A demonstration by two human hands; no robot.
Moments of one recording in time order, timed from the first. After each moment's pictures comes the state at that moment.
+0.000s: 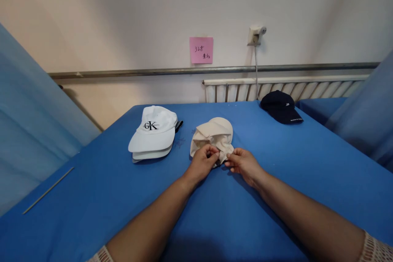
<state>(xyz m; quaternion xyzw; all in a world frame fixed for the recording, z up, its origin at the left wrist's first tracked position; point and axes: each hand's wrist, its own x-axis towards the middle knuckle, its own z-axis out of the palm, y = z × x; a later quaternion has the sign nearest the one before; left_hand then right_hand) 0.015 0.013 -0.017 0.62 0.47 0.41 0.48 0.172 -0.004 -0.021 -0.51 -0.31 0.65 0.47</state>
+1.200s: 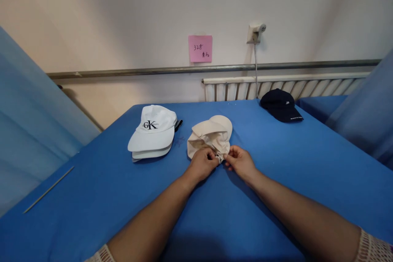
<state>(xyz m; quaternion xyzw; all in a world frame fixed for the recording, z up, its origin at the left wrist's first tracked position) 0.012 0.012 -0.016 0.69 0.56 0.30 0.33 0.166 0.003 -0.041 -0.50 -0.42 0.56 0.51</state>
